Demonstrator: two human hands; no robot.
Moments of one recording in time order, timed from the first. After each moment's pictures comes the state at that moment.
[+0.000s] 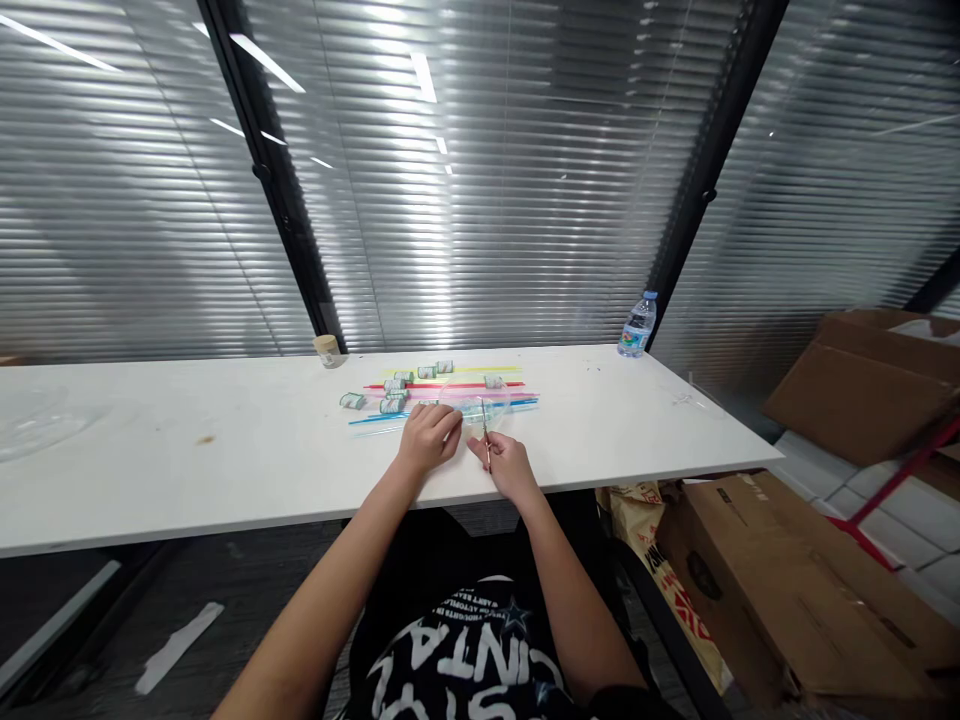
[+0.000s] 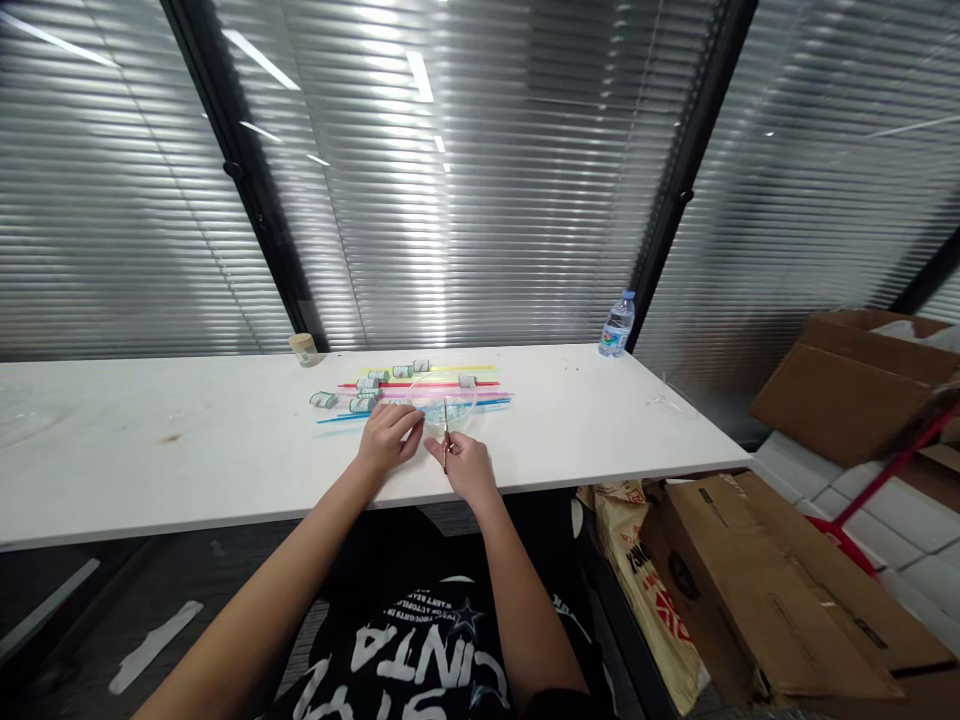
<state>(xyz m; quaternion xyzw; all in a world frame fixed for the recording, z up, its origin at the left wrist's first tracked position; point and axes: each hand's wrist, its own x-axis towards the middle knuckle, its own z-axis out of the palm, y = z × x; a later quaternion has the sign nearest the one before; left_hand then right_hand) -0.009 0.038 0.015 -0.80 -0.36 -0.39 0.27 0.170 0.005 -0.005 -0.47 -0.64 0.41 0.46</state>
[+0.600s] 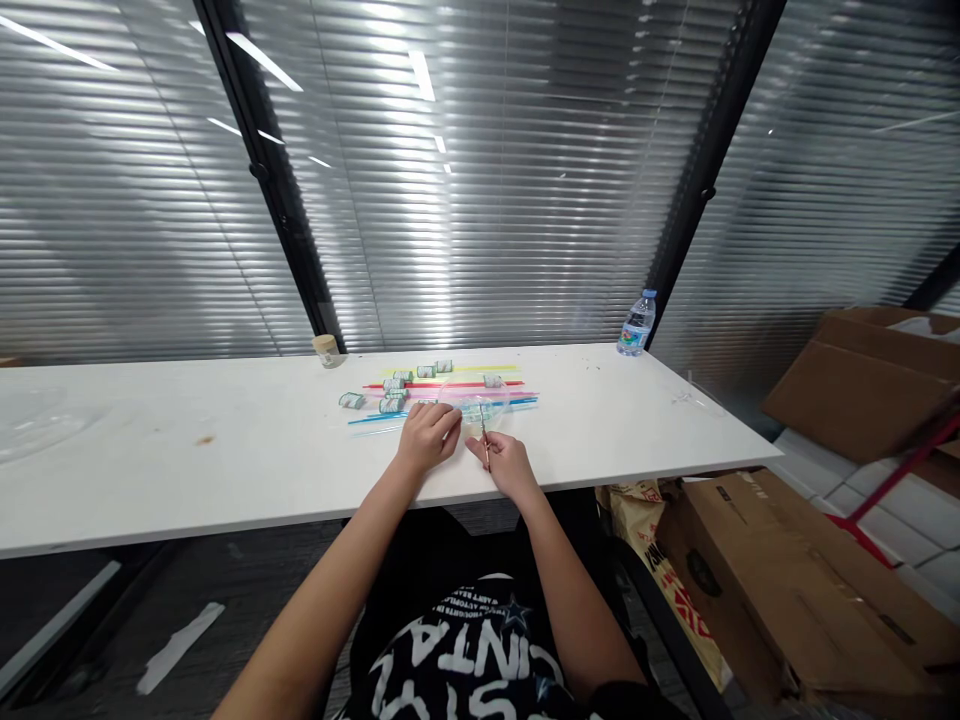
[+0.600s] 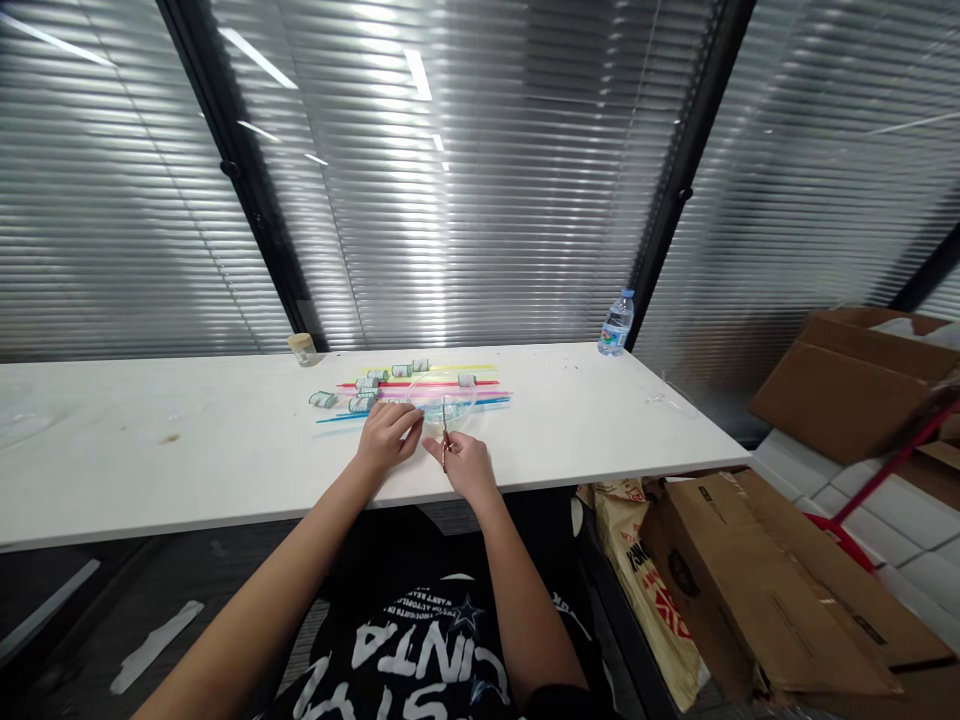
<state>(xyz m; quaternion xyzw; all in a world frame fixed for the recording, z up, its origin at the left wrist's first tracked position) -0.011 0.040 0.012 -0.80 -0.37 -0.39 0.26 0.170 0.006 -0.006 -0.47 -0.65 0.40 0.45</state>
